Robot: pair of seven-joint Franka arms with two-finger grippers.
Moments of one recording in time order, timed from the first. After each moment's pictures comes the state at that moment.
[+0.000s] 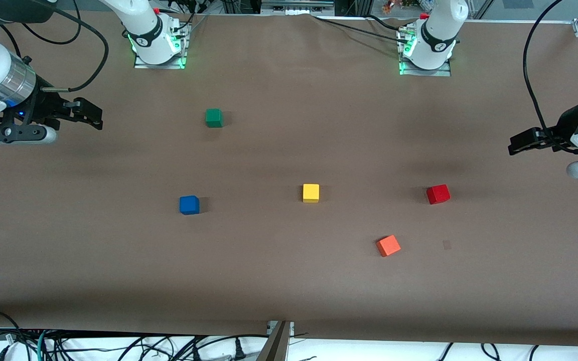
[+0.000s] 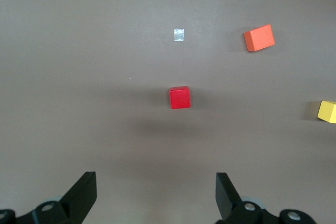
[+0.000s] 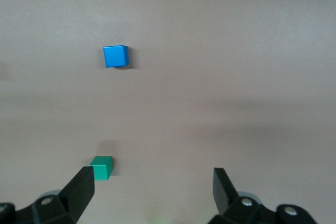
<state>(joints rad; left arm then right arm) 0.00 0.21 -0.01 -1.38 0.00 1.47 -0.12 0.18 0.06 -0.04 -1.58 0.00 1.56 0.11</state>
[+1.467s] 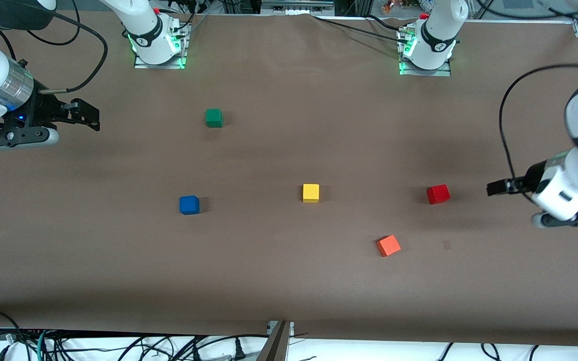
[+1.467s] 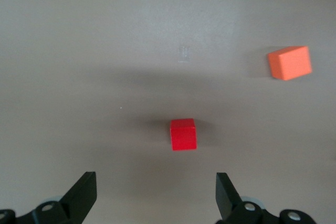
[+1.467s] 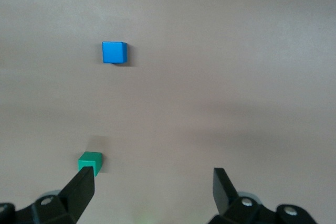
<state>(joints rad) 0.01 0.46 0.00 -1.40 0.00 1.69 -0.12 0.17 0.07 -0.04 -1.58 -0.01 1.57 0.01</state>
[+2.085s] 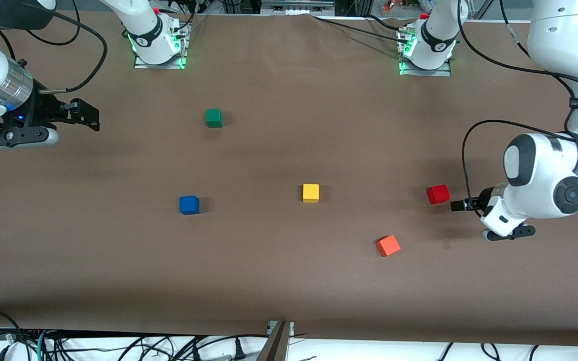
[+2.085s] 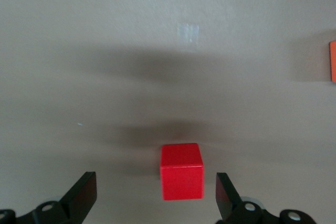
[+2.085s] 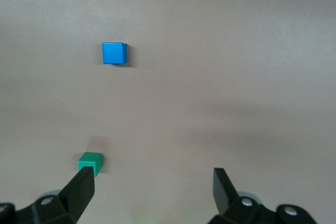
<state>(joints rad) 0.02 0.56 0.00 -1.66 -0.07 2.01 -0.12 0.17 0.07 -0.04 -1.58 -0.01 1.57 0.01</state>
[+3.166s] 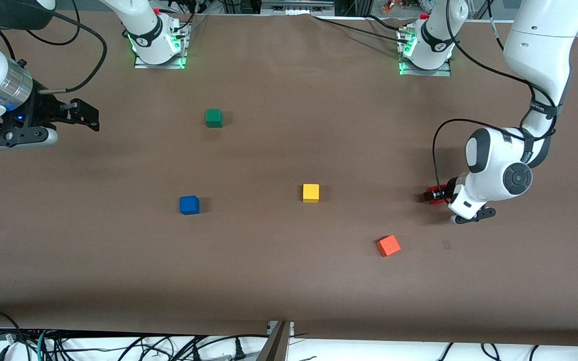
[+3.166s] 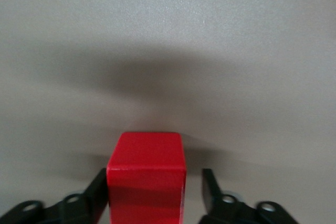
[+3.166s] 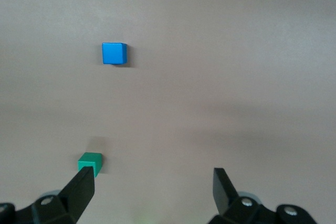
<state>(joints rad) 0.01 0.54 -0.05 -1.93 -0.09 2.29 -0.22 0.17 0.07 -0.05 -1.58 -0.01 1.57 0.01</state>
